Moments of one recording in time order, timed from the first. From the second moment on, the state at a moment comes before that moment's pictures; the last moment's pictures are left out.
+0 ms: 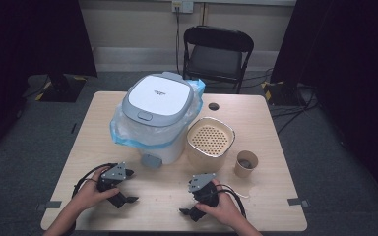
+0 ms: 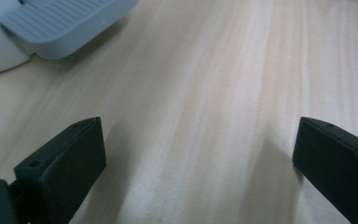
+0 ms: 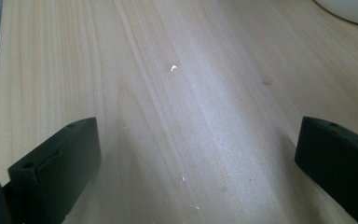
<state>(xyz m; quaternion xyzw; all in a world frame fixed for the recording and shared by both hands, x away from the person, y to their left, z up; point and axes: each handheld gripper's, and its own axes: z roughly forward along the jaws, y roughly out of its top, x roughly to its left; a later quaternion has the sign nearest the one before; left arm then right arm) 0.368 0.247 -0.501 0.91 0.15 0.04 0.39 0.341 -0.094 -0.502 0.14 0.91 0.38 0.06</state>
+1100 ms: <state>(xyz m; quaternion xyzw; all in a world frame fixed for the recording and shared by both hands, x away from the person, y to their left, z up) 0.373 0.246 -0.398 0.88 0.22 0.01 0.41 0.344 -0.094 -0.502 0.13 0.91 0.38 0.06</state>
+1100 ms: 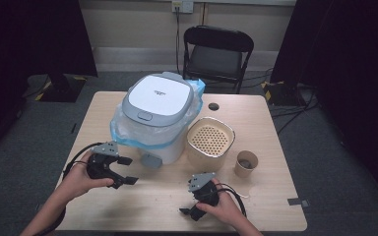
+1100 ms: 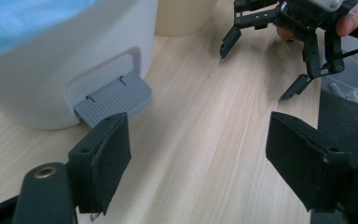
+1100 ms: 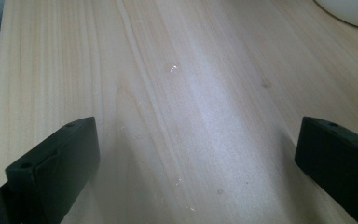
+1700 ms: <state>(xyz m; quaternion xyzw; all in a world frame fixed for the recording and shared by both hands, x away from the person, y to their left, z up) 0.378 0.254 -0.349 0.88 0.24 0.02 0.40 0.344 -0.094 -0.502 0.13 0.91 0.38 0.05</state>
